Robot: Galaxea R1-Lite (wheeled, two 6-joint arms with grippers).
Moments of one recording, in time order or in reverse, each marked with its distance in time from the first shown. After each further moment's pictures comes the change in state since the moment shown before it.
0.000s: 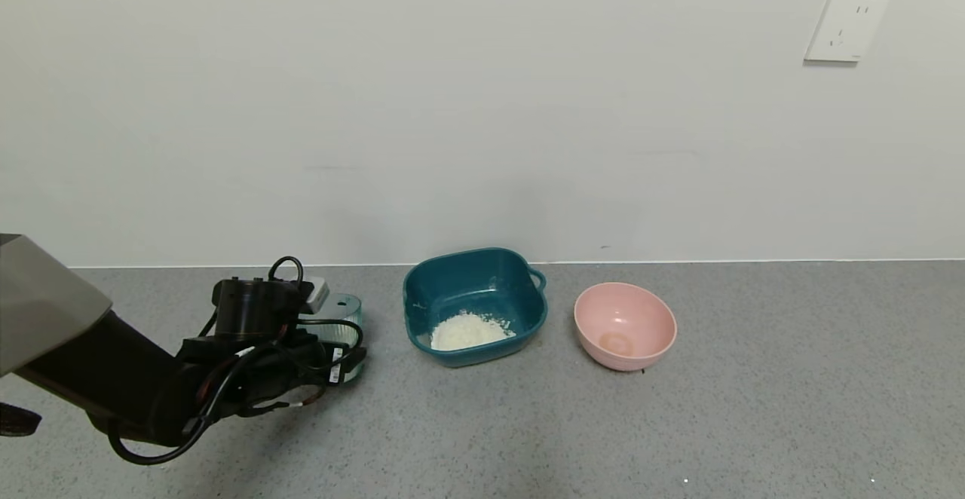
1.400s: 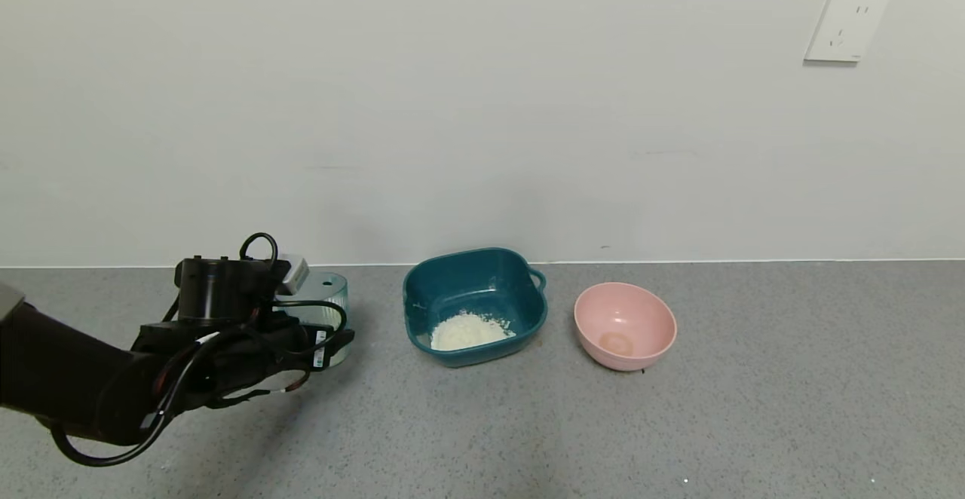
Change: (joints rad) left arm 0.009 -0.128 0.004 0.056 0.002 -0.006; right arm 0.000 0.000 0.000 0.000 0.000 0.000
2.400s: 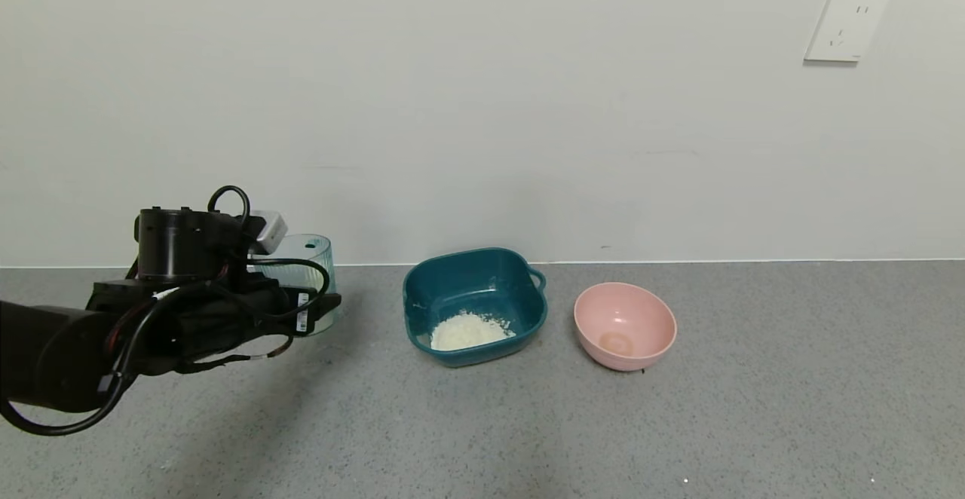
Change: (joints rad) left arm 0.008 -0.122 -0.117 0.174 0.025 -0.001; right arm 0.000 0.000 0.000 0.000 0.000 0.000
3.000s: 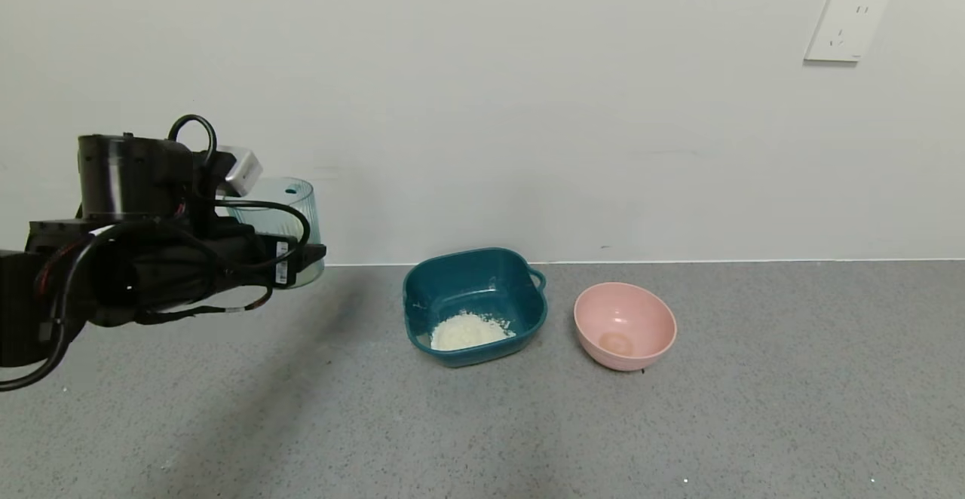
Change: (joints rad) left arm -0.005 -0.099 -0.163 0.157 0.033 0.033; right arm 0.000 0.000 0.000 0.000 0.000 0.000
